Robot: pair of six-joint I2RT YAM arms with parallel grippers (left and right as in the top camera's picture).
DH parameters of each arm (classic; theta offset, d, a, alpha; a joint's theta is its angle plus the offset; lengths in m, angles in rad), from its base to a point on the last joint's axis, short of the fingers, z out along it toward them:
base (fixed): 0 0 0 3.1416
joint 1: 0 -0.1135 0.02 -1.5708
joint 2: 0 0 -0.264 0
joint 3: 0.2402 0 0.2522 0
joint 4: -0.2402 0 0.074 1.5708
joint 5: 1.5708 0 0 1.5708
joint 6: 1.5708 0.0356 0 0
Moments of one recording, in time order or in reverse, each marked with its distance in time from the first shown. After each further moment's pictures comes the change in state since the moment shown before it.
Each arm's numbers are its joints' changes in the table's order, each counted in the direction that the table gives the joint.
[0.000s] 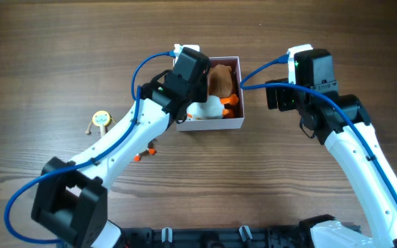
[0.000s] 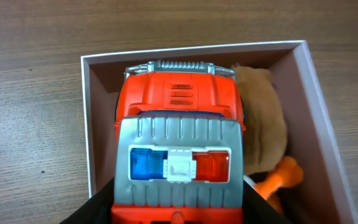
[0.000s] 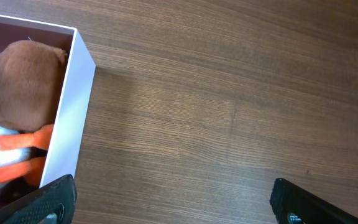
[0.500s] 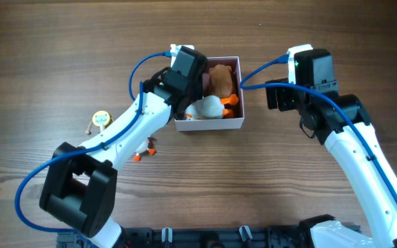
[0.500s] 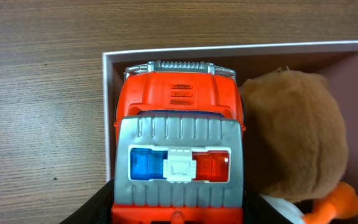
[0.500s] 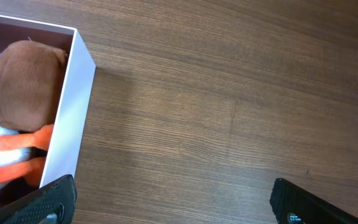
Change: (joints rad) left arm -0.040 -0.072 0.000 0.033 -0.030 0.003; right arm 0.000 0.000 0.000 0.000 0.000 0.000
